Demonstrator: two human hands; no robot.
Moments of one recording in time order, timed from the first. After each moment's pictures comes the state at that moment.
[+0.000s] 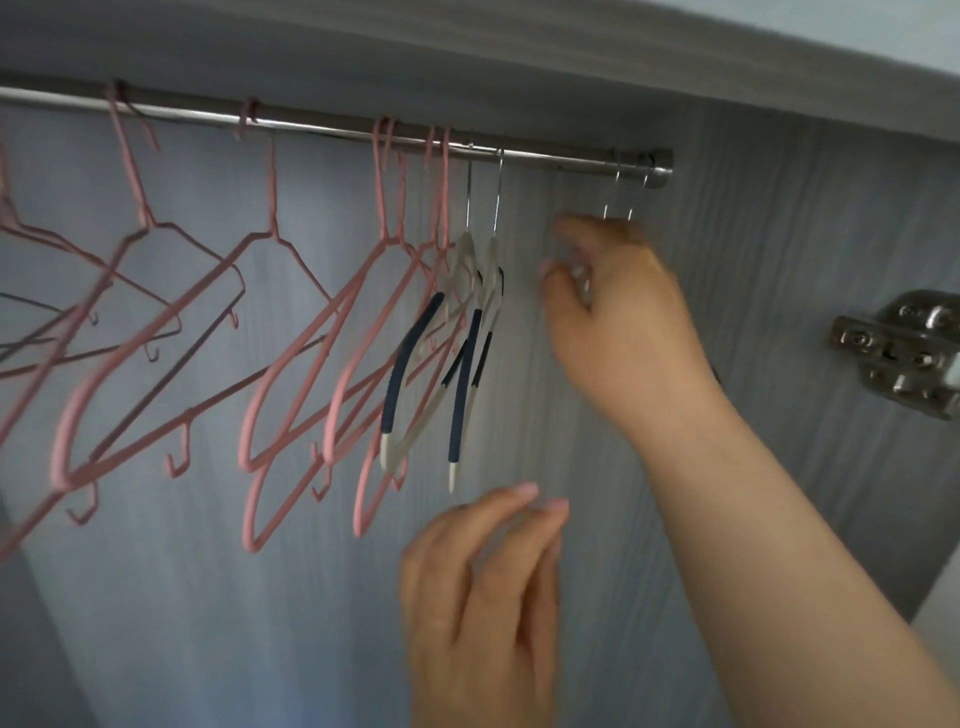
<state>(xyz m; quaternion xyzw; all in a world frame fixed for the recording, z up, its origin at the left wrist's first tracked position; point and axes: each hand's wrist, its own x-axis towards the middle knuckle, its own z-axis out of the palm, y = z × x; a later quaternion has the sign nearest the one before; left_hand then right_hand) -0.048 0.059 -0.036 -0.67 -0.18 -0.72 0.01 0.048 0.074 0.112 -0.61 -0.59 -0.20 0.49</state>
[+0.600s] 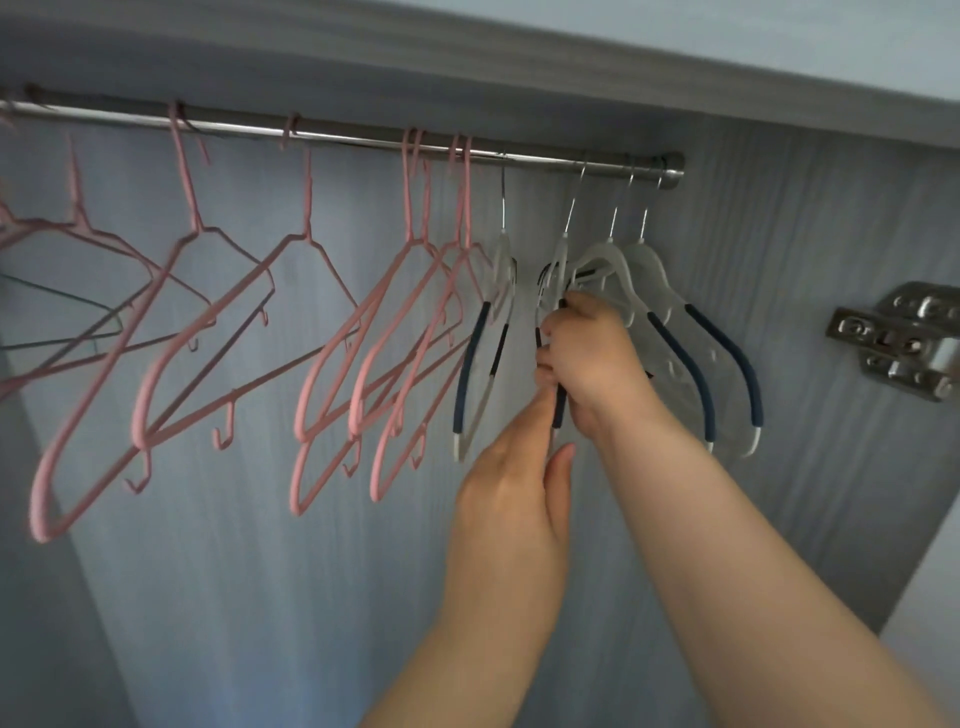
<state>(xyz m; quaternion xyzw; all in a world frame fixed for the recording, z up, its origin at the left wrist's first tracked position) -0.042 0.069 -0.005 -0.74 -0.26 -0.60 -0.13 0.049 0.111 0.083 -0.56 -0.43 0.22 0.67</state>
